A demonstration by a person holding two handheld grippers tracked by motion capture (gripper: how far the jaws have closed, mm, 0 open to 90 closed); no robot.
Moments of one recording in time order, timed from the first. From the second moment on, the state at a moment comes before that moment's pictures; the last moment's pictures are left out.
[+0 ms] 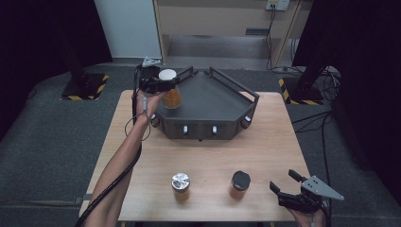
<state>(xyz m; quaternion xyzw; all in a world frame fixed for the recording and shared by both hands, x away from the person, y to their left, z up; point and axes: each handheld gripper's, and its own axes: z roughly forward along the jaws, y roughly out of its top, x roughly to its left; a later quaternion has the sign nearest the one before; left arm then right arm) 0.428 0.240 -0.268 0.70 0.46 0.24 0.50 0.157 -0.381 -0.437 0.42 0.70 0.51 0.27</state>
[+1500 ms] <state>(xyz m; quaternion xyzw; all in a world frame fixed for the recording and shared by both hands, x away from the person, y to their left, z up) 0.433 0.229 -0.295 0.70 0.46 0.26 0.49 0.156 -0.380 -0.437 0.42 0.70 0.51 0.27</state>
